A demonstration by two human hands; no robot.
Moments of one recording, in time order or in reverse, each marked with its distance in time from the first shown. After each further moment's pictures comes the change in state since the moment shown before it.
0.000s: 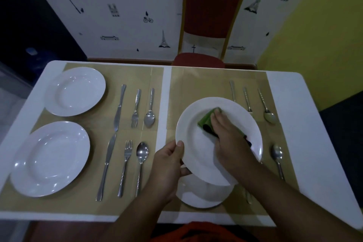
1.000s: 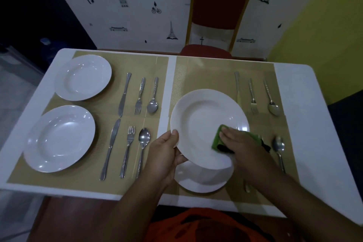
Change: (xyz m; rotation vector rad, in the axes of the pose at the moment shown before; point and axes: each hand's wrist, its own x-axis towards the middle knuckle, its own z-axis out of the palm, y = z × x) left_hand -0.010 -0.005 0.002 -0.146 0.124 -0.073; right_hand -0.052 0.052 -0.011 -0.212 -0.225 -0.166
